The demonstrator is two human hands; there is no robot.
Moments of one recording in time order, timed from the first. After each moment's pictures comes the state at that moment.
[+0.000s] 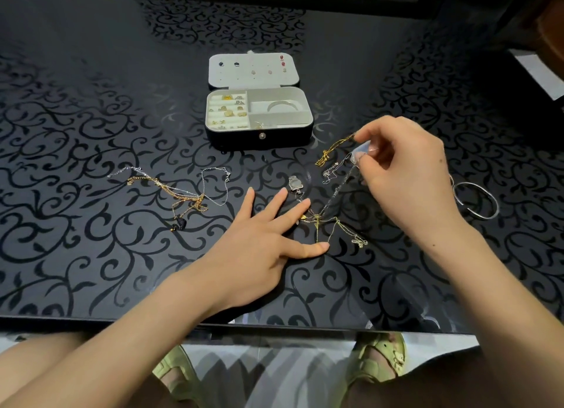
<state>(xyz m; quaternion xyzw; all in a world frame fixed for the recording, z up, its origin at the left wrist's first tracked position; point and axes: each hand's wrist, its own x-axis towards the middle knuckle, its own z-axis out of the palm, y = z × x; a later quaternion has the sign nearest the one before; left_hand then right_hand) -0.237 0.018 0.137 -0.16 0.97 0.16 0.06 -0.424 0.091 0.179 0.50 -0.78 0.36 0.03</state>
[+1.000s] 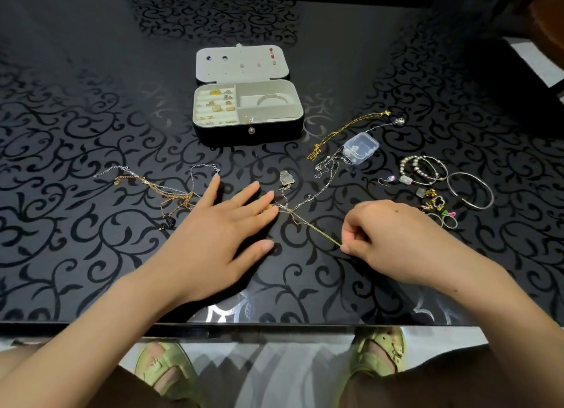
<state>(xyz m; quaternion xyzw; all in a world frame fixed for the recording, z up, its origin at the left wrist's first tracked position) -0.210 -0.005 0.121 -0.15 0.98 0.12 -0.07 -0.407 0.131 0.176 0.58 -0.79 -0.01 -0.20</state>
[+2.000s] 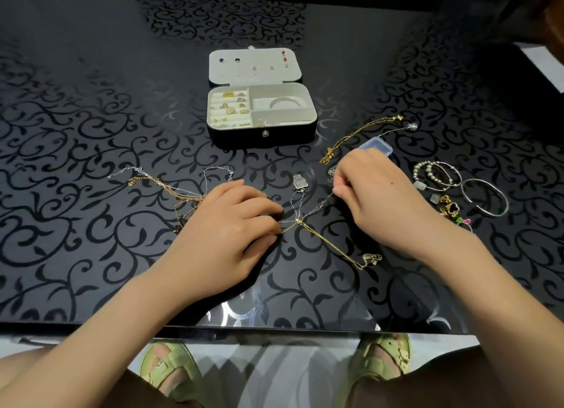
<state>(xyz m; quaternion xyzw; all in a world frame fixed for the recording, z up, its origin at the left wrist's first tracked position) -0.209 -0.013 0.124 -0.12 0.98 0.10 -0.16 -0.414 0.087 0.161 0.63 -0.76 0.12 -0.04</state>
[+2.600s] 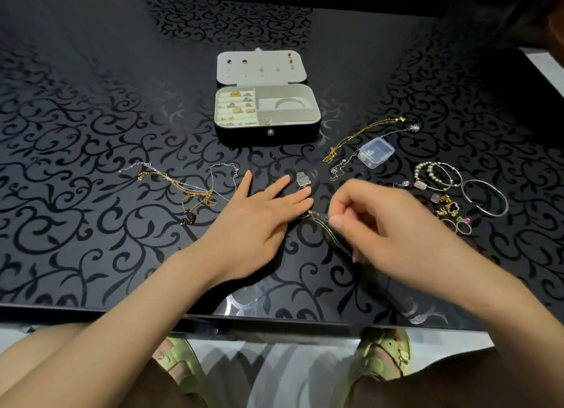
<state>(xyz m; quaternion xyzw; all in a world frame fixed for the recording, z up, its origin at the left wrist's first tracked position) -0.235 -0.006 0.123 -0.18 0.96 0.19 -0.01 -0.385 0.126 0.189 0.61 -0.70 0.27 -0.25</state>
